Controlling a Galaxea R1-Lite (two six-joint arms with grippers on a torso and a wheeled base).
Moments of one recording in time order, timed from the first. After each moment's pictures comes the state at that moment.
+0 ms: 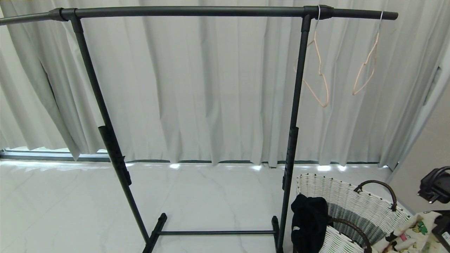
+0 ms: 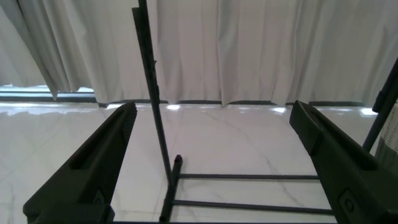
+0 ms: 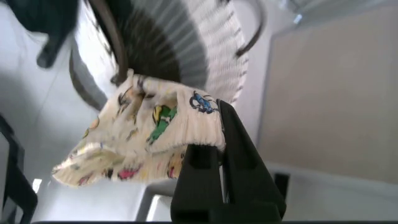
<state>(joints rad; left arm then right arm) 0.00 0.00 0.00 -0.01 0.00 0.08 0.13 1.12 -0.54 0.14 -0.21 -0.51</state>
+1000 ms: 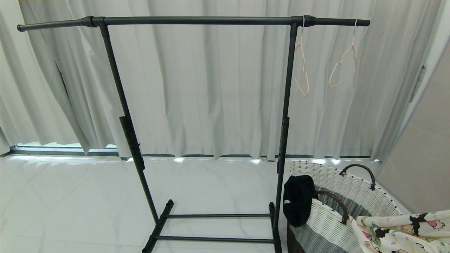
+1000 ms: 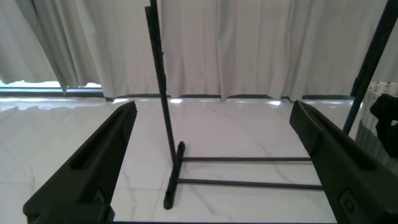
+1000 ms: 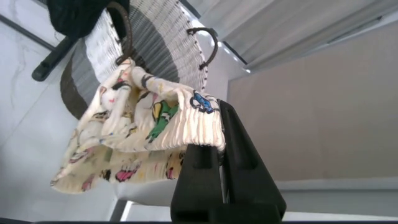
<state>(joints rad) 0.01 0.00 0.00 -0.01 0.00 0.08 0.23 0.73 -0.66 0.36 -0.22 -0.62</state>
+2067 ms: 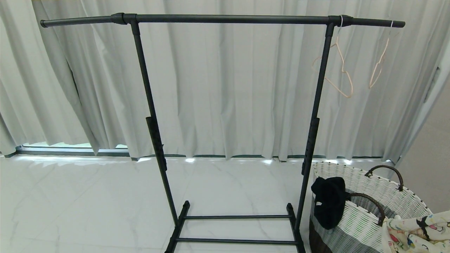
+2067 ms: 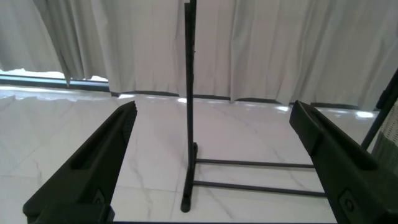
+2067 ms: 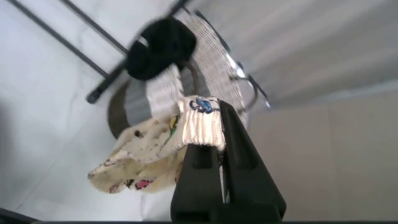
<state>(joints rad) 0.00 0.00 0.00 -0.01 0.01 0.01 0.37 0.76 -0.64 0.34 -0.21 -0.63</state>
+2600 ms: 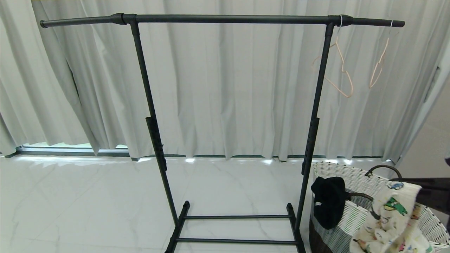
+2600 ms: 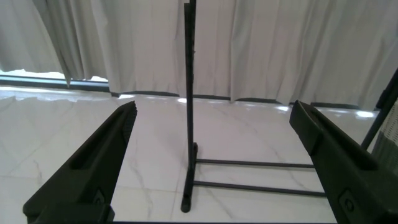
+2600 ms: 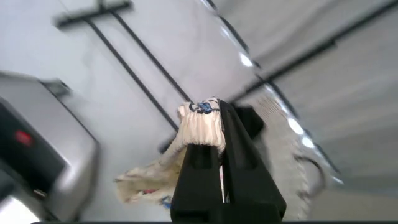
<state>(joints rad) 0.00 0.00 0.00 -0.01 0.01 0.02 0.83 1.07 -0.91 0.34 -0.21 -0.34</state>
